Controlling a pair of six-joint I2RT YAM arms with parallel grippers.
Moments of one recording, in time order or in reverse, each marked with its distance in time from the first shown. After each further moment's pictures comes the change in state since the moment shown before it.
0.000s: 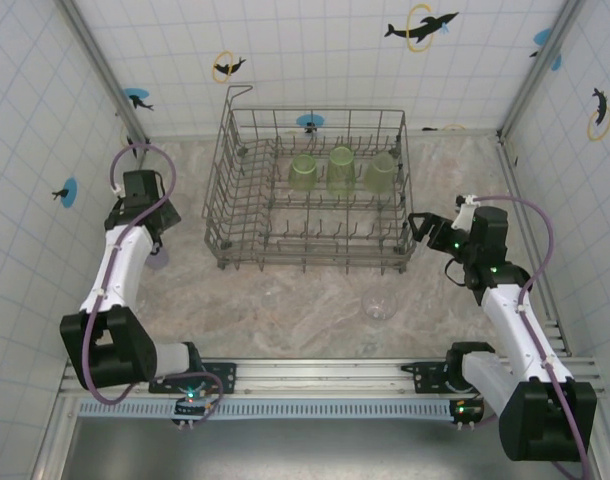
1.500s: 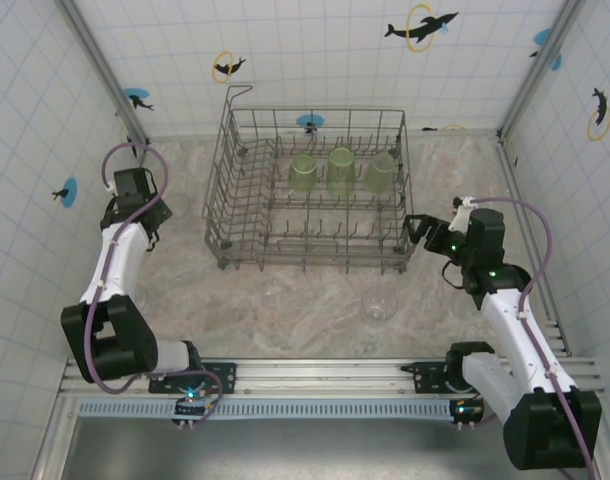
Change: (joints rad) left arm 0.058 0.019 0.001 0.117 0.109 -0.027; right arm 0.058 -0.043 0.001 -0.031 0.048 0.031
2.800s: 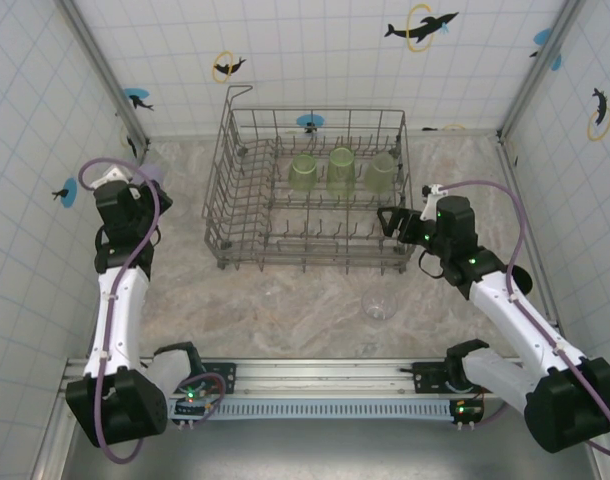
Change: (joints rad) left arm 0.000 -0.331 -0.167 0.346 0.328 -0.167; right arm 0.257 0.117 0.113 0.040 0.158 0.041
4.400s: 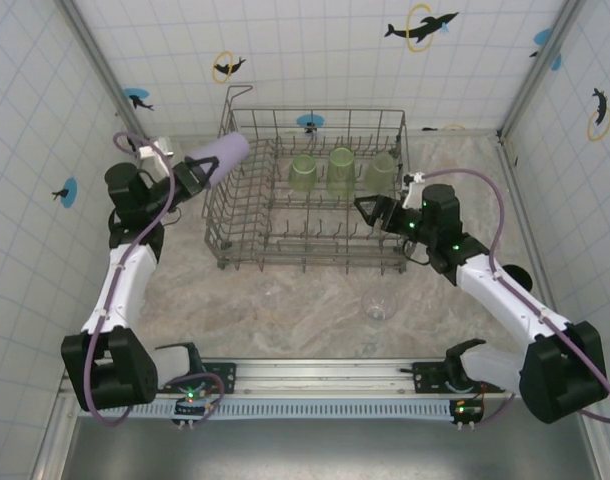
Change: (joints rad) left arm -0.095 0.196 0.037 0.405 0.783 -0.204; right arm 0.064 0.165 0.069 0.198 -0.169 0.167
